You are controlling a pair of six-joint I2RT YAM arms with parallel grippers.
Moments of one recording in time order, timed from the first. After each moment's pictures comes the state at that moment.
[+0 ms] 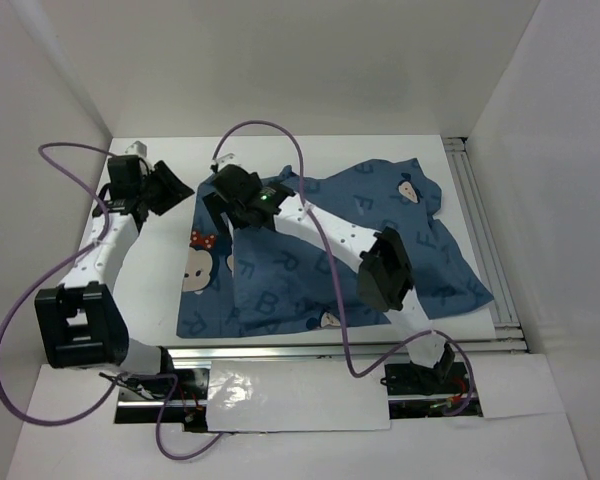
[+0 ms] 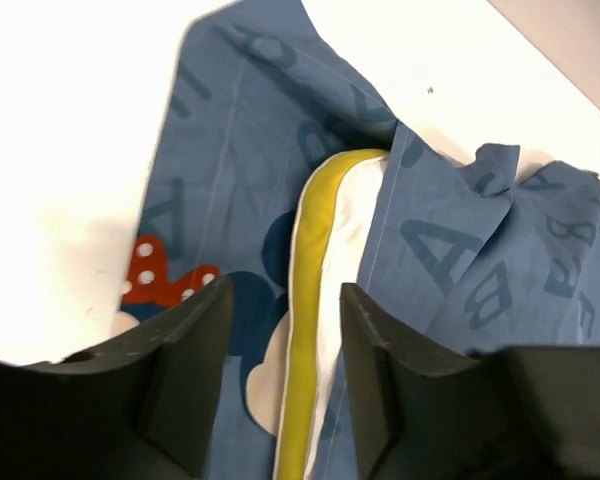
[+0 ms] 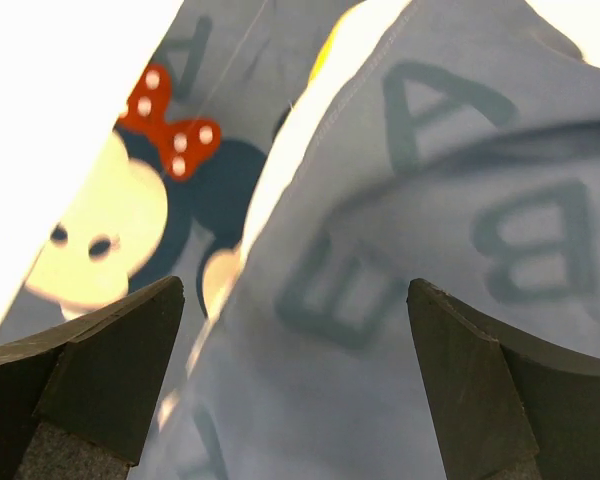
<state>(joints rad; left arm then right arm) 0.13 1.44 1.11 -0.28 0.27 -0.55 0.95 2.20 2.13 -0.71 0.31 0.27</state>
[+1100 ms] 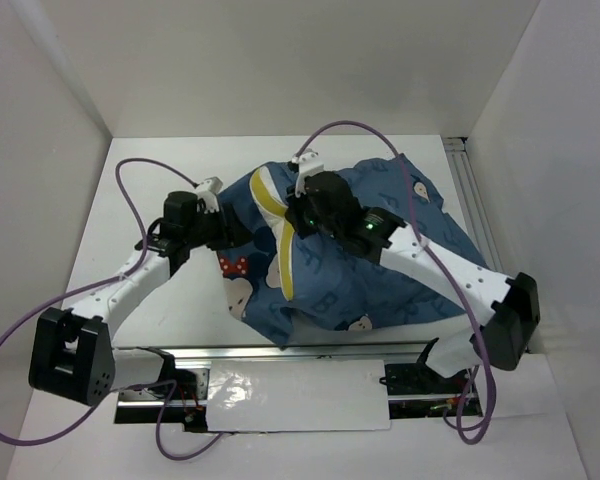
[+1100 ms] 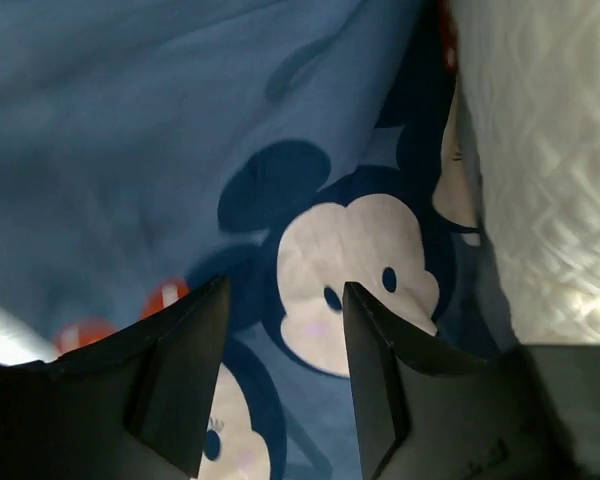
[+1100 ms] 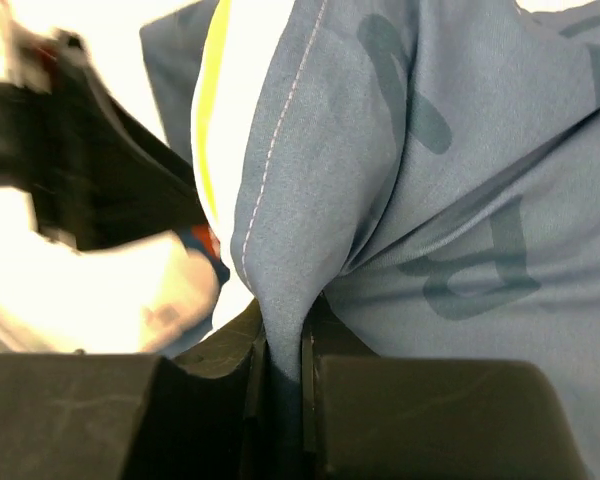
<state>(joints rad) -0.21 1.26 0.80 -0.13 0.41 -0.46 0.87 1.46 1.35 -0.38 0.20 0.24</state>
